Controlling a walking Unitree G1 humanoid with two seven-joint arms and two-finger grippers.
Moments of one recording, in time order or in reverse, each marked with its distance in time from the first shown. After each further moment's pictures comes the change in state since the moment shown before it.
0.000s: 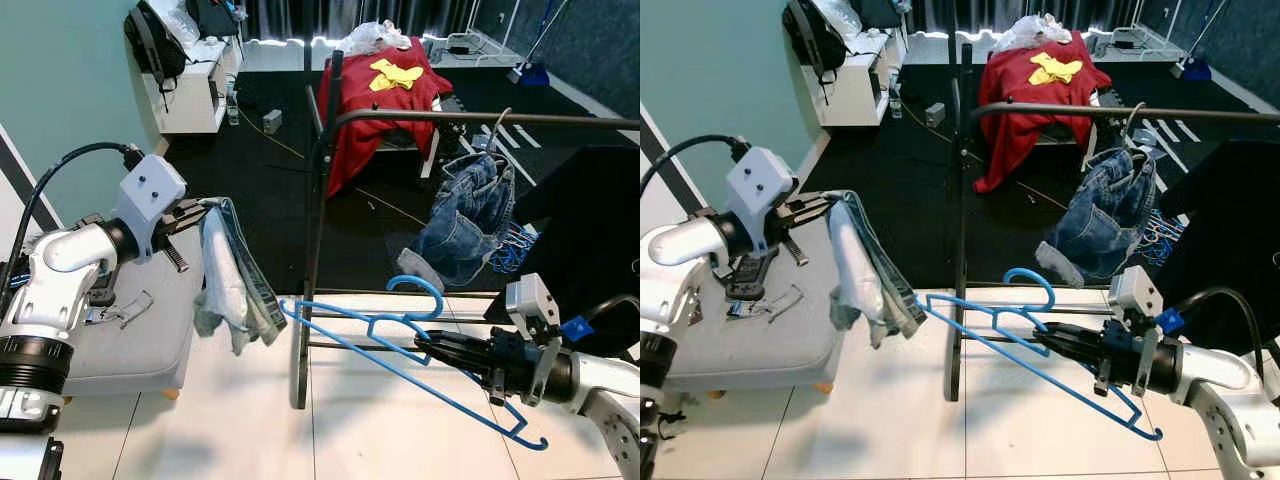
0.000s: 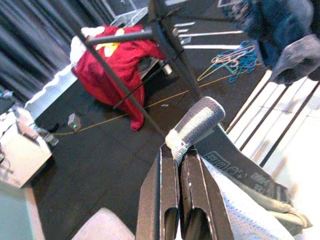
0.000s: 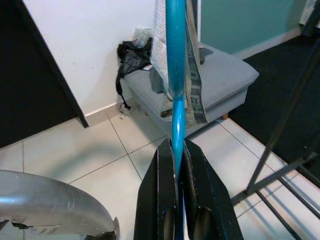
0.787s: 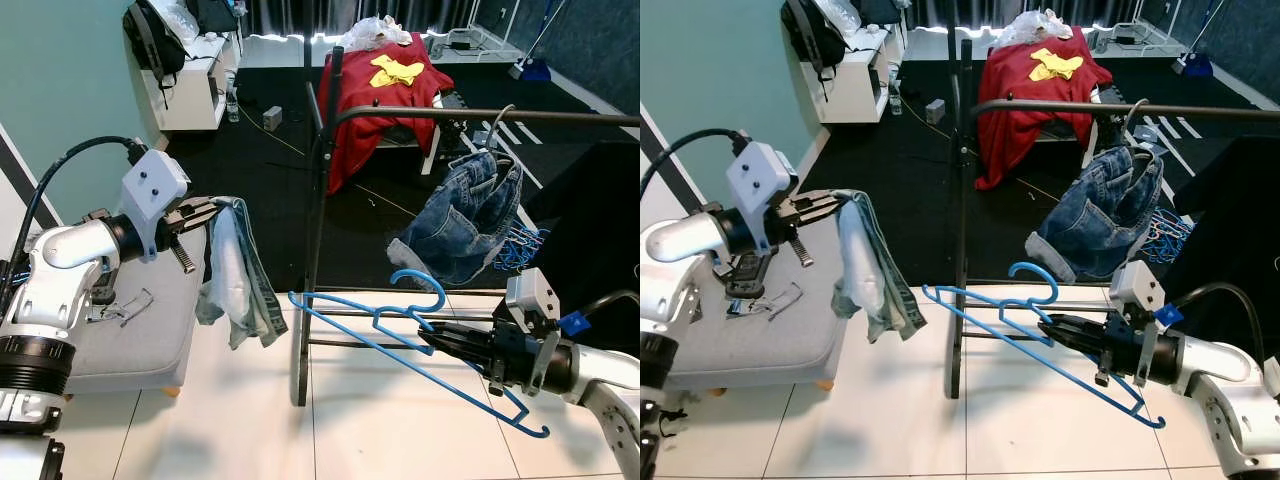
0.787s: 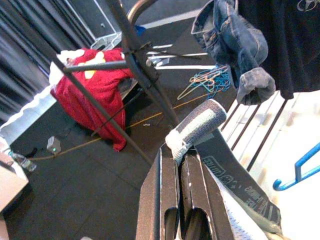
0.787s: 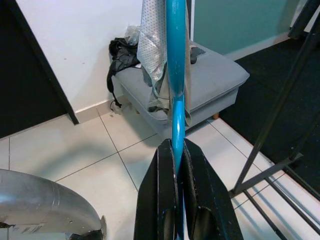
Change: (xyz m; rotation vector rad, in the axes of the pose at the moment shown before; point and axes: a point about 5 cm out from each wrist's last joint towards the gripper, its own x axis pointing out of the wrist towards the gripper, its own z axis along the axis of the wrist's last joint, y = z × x) left arm 0.004 -0.008 0.017 -0.019 -0.107 -0.077; right arm 0.002 -0.007 0.004 -0.048 -0.001 -0.010
